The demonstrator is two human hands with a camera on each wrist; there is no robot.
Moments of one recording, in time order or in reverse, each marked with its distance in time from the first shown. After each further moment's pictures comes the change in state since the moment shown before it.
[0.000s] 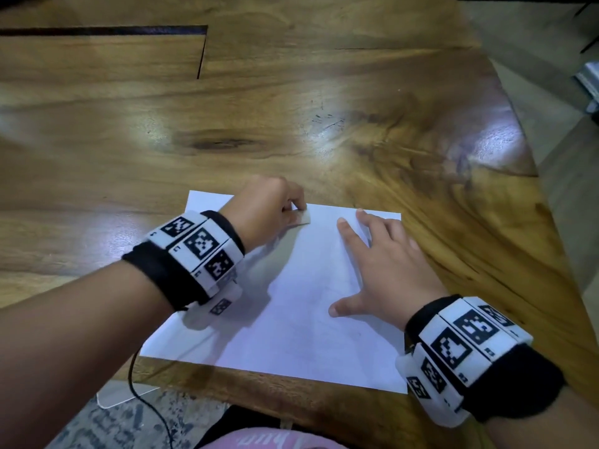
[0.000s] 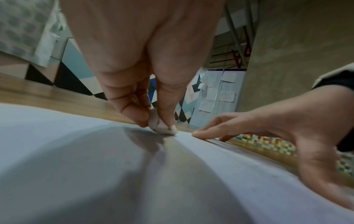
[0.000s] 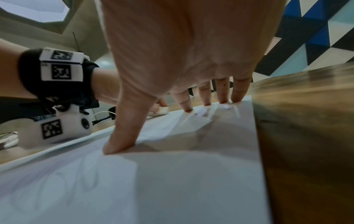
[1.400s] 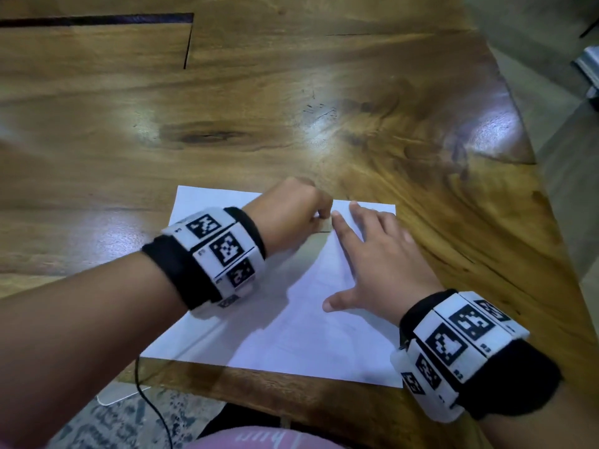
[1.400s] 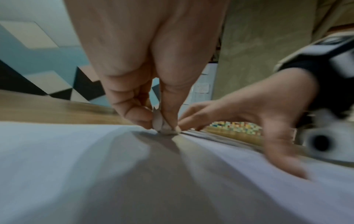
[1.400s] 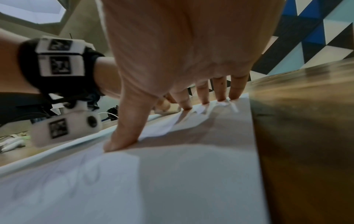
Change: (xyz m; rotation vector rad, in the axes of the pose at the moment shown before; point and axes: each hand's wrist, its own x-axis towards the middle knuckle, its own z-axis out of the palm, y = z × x) left_hand 0.010 0.025 0.018 0.103 -0.095 0.209; right_hand 0.001 0.002 0.004 -0.011 0.003 -0.008
